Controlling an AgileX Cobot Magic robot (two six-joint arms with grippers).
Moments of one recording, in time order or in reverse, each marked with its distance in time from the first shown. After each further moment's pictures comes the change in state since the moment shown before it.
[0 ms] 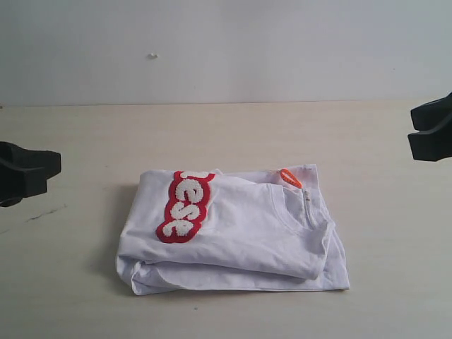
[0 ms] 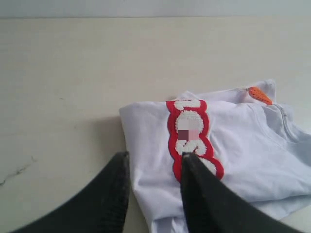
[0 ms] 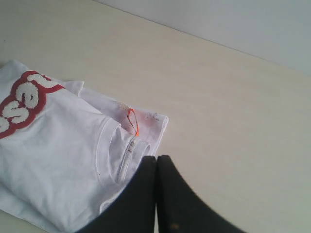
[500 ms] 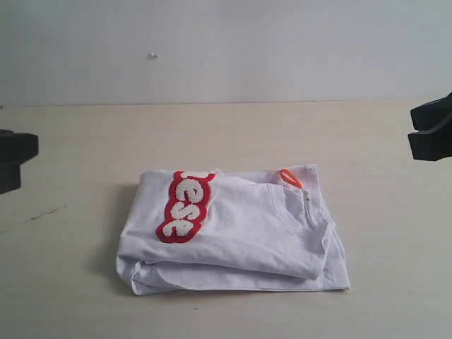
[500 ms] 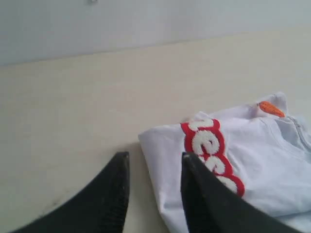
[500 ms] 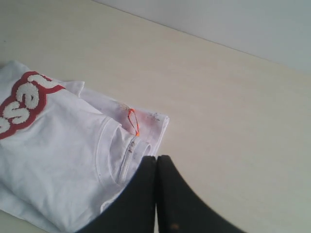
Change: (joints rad) left arm 0.031 -0.091 0.002 0.100 -0.006 0.024; right arm 0.000 0.000 0.000 0.004 0.000 0.000
